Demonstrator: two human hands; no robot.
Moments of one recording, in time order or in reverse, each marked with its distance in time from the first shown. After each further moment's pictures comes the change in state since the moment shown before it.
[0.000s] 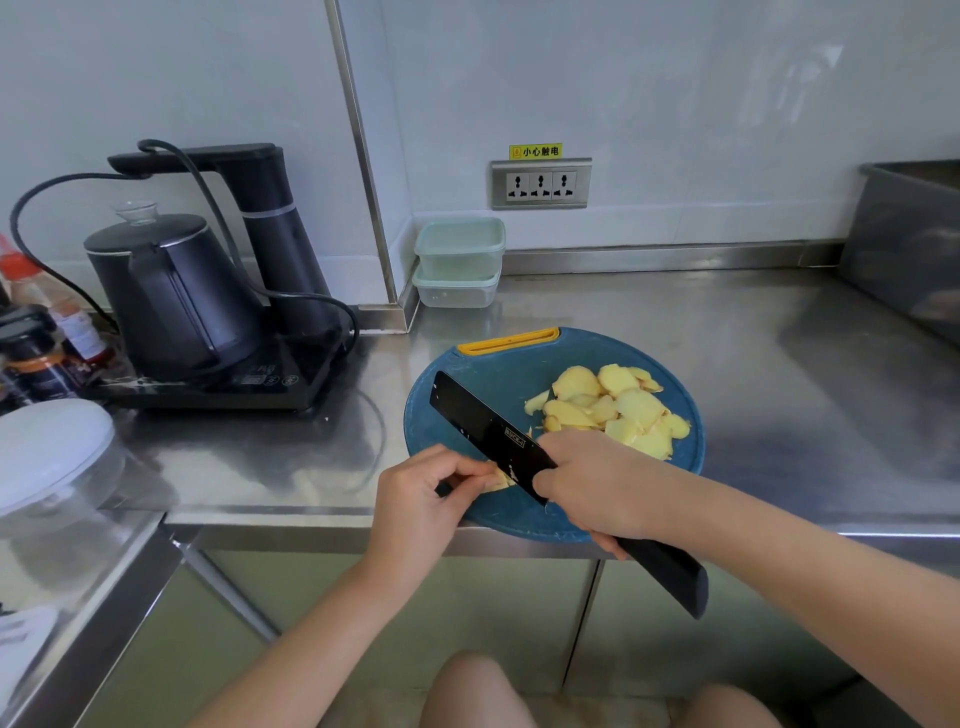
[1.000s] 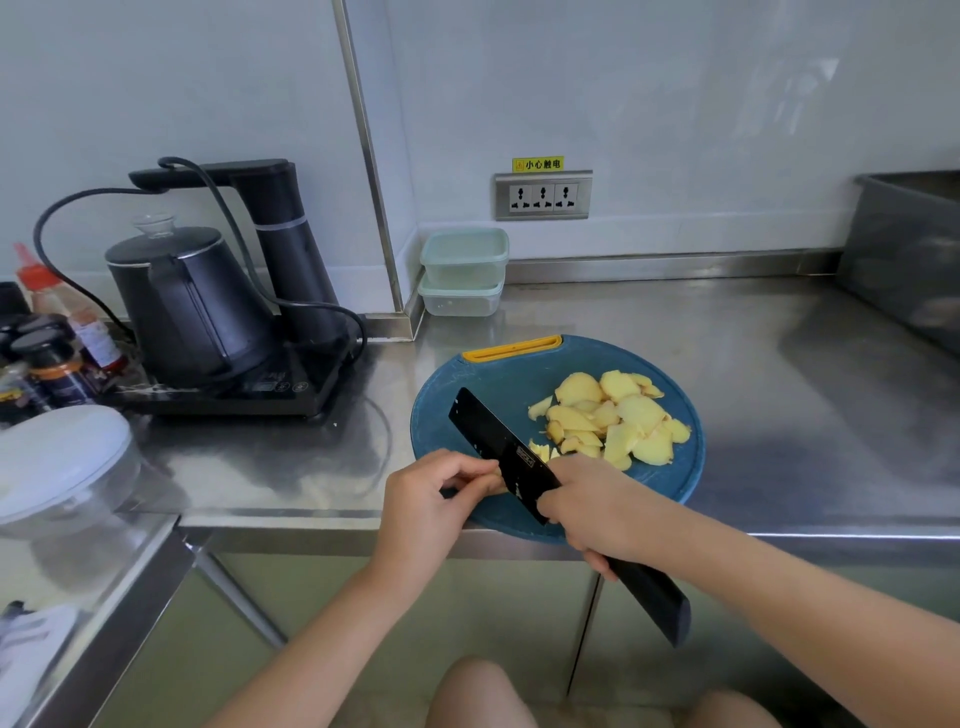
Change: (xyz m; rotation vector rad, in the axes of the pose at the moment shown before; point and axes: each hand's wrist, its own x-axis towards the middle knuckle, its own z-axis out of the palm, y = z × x) left_hand -0.002 0.010 -0.002 -0.052 -0.005 -0.071; right_hand 0.002 0.010 0.023 0.081 0.082 0.052
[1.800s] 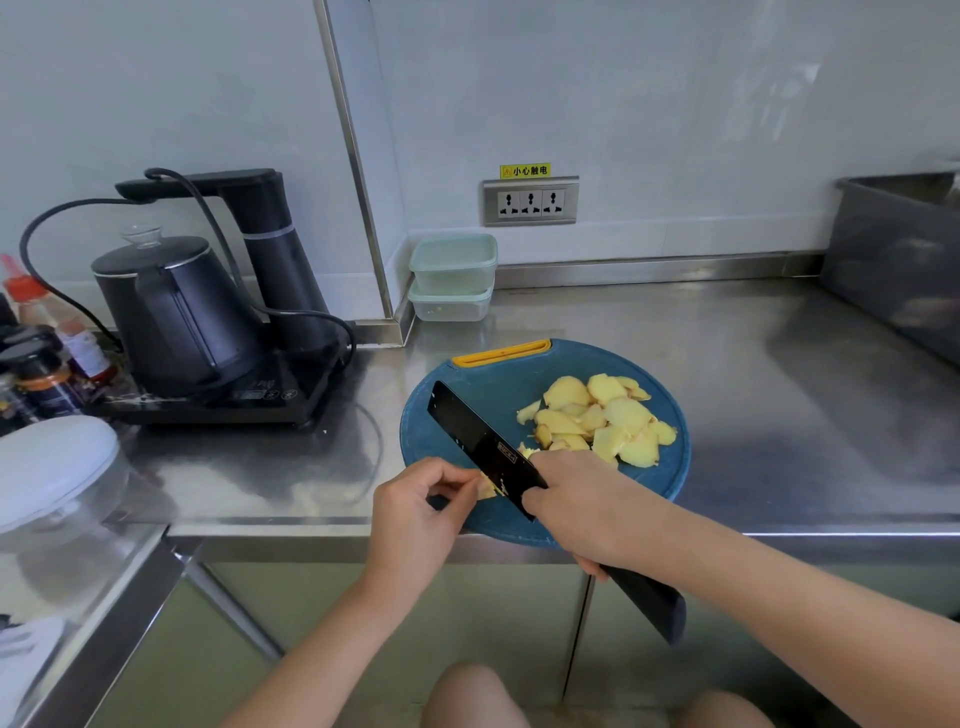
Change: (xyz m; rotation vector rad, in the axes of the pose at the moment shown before) left_hand -0.004 -0.009 0.006 0.028 0.070 -0.042; right_hand -0.014 -0.012 -0.012 -0.068 0.015 -0.082
